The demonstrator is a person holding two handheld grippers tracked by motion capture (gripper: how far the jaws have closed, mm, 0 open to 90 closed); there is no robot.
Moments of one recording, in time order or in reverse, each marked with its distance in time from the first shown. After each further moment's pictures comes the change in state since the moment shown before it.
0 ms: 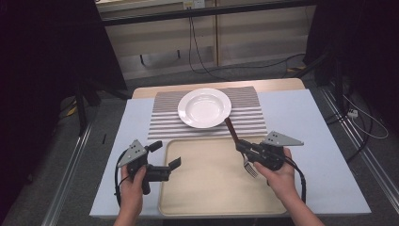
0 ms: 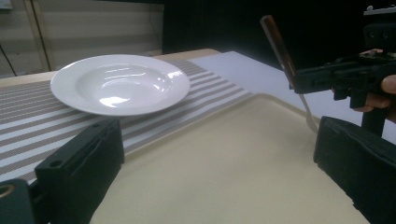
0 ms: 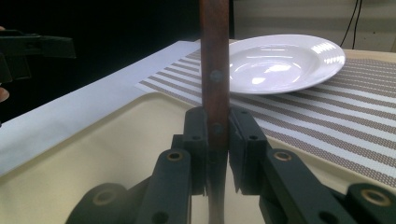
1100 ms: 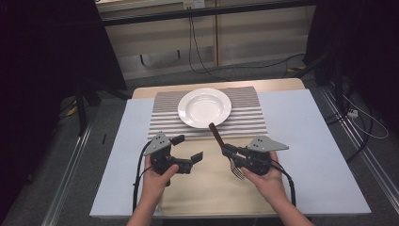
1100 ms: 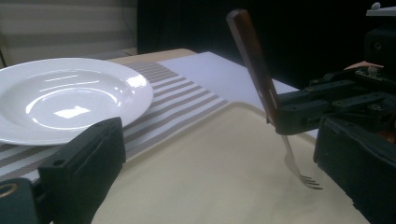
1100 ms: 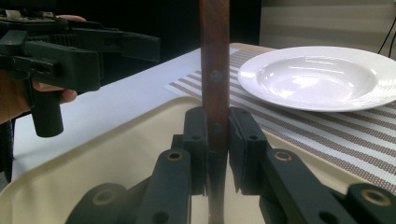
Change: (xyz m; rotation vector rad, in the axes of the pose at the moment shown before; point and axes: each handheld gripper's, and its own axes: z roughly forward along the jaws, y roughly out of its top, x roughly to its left) left arm -0.019 0.008 0.055 0.012 -0.097 -0.019; right arm 0.031 0.000 0.019 -0.015 0.083 -0.070
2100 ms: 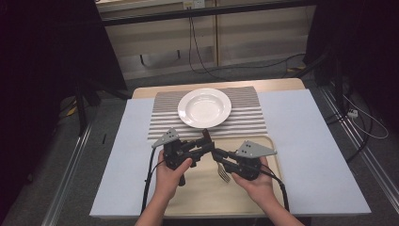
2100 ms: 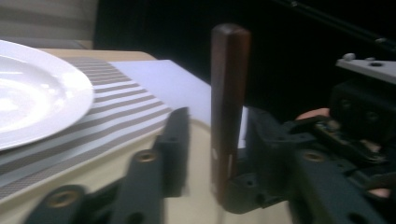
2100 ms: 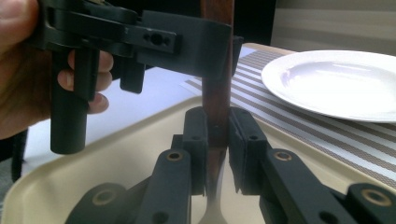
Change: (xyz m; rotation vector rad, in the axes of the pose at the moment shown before) left arm -0.008 0.004 0.028 -0.051 -0.179 -0.187; right arm 0.023 -0.003 0.015 0.005 0.030 -0.047
